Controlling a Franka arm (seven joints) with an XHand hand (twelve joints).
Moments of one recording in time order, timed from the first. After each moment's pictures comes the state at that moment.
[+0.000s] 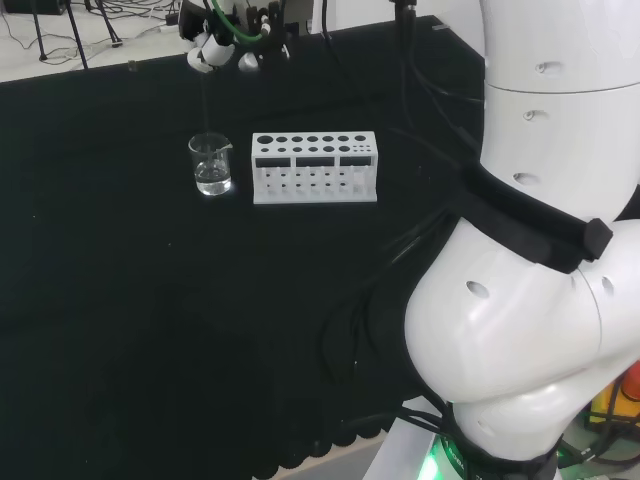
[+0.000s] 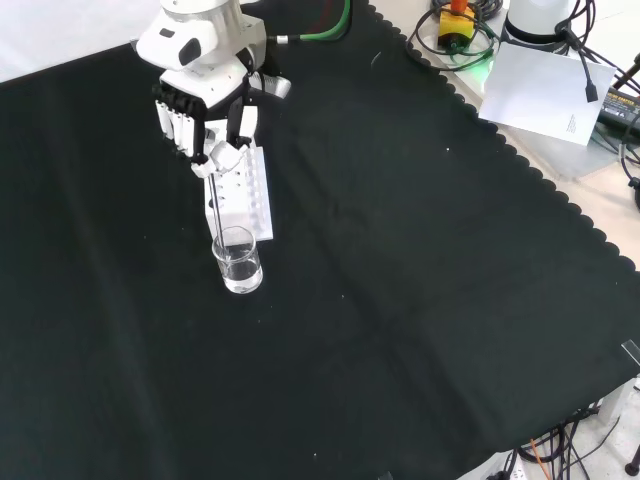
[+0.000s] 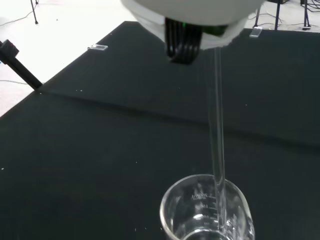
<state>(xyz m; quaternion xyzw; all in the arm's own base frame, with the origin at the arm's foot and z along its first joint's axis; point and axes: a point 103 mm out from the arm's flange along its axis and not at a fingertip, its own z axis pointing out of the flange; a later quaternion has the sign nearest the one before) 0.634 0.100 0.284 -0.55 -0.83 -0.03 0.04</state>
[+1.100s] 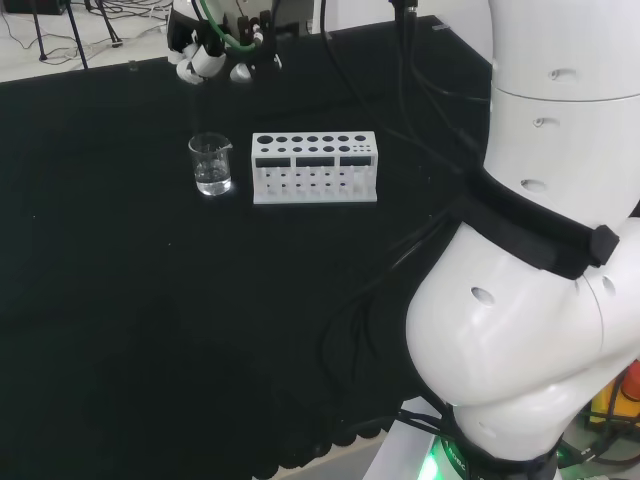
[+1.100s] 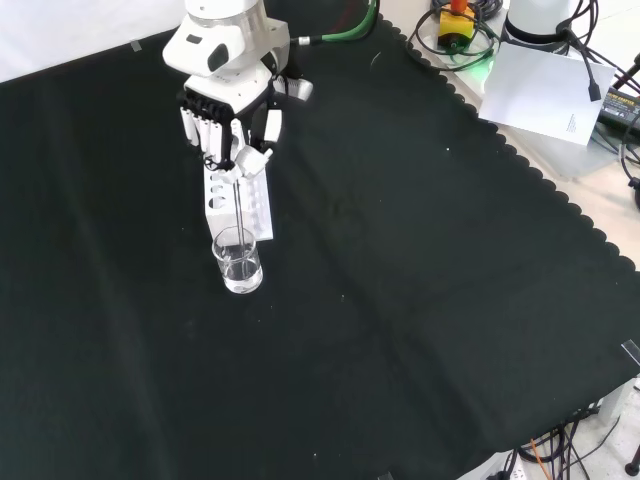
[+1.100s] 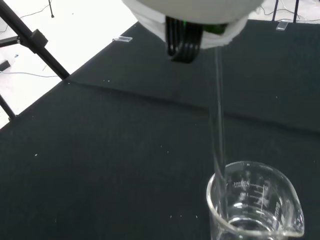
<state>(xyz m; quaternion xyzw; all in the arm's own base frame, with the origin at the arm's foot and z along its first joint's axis) 0.614 0.128 0.283 -0.53 -0.85 -0.03 0.05</state>
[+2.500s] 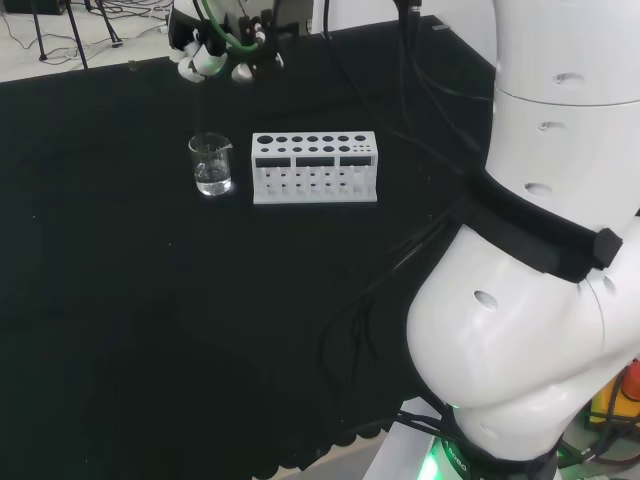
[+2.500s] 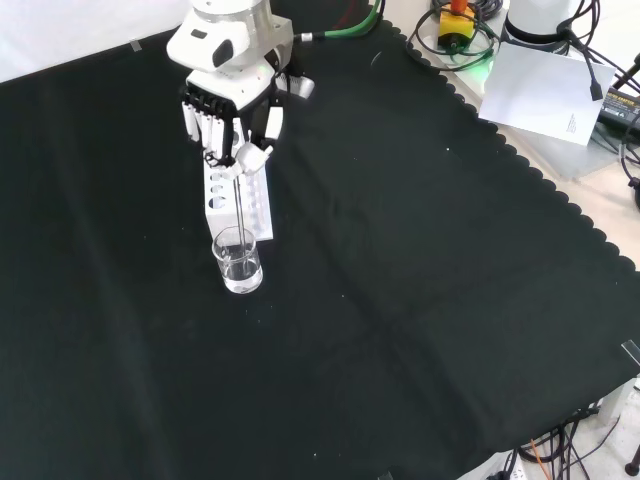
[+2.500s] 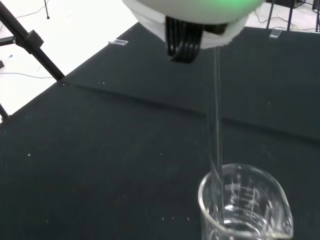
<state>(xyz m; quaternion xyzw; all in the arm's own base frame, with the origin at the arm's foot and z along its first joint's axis) 0.611 0.127 0.286 -0.53 -0.85 -0.03 0.03</state>
